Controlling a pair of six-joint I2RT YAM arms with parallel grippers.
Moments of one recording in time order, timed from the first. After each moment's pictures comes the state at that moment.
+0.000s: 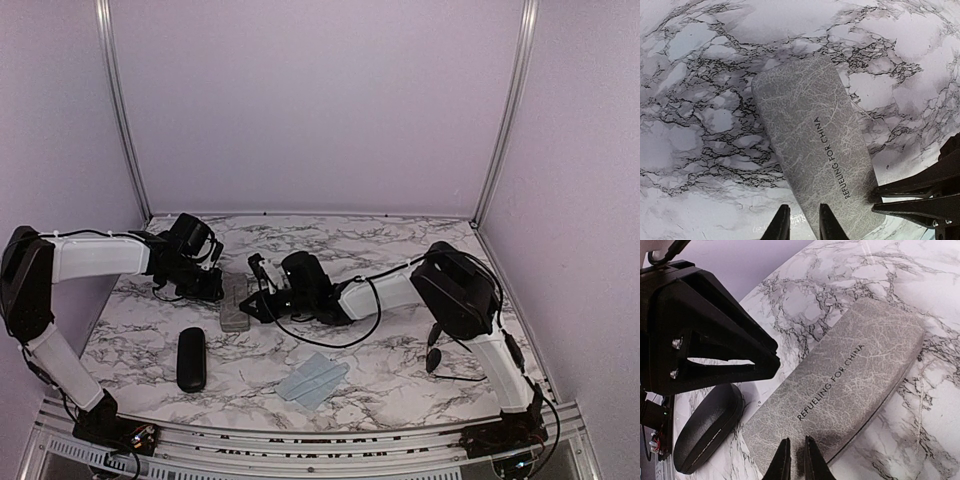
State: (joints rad) left arm -0.47 1.61 1.01 -0.46 0.04 -0.32; right arm 0.94 2.39 1.58 0.36 -0.37 0.44
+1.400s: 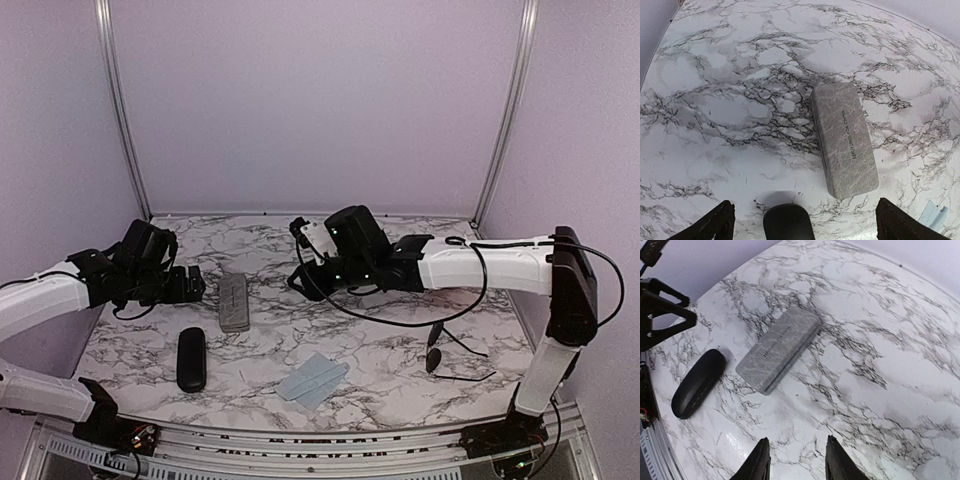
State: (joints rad) left arm -0.54 1.17 0.85 -0.54 -0.24 -0.51; right arm 0.96 1.81 1.39 -0.17 -0.06 0.23
